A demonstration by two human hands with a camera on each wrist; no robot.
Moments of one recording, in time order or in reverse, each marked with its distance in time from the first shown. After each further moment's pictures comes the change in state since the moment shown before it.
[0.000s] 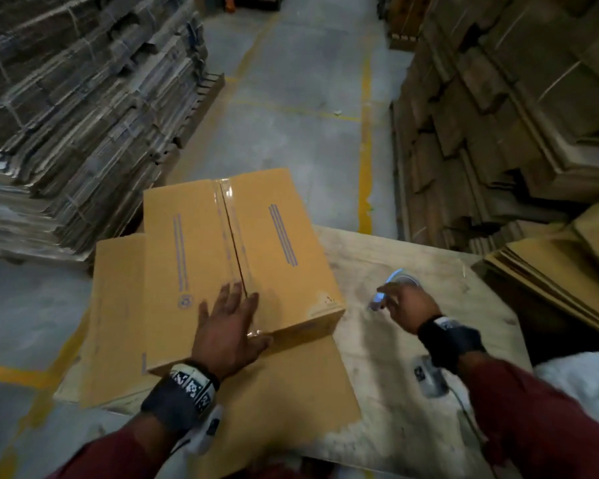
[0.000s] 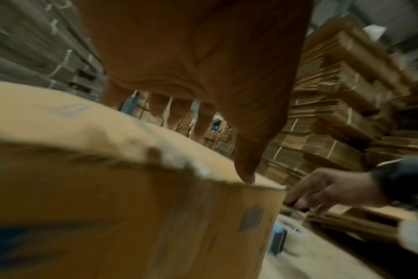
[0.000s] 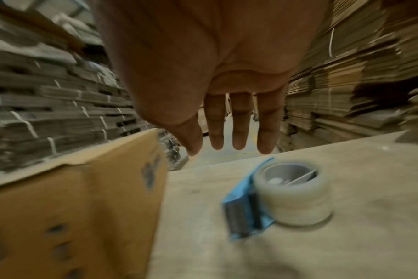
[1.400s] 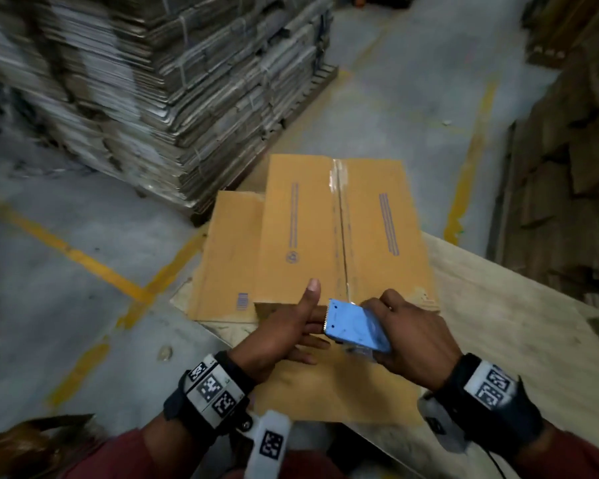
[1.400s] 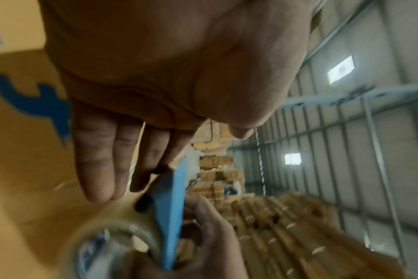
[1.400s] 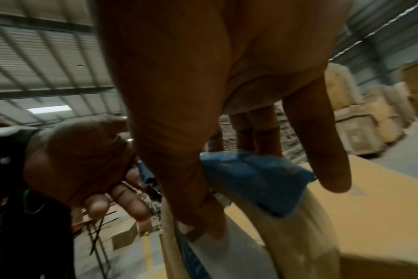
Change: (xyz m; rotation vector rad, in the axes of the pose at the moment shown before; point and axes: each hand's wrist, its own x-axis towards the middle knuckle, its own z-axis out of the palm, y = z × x) left_hand -0.131 -0.015 -0.059 -1.392 -0.214 -0.392; right_hand -0.100 -0.251 -0.017 -0.465 -0.228 -0.515
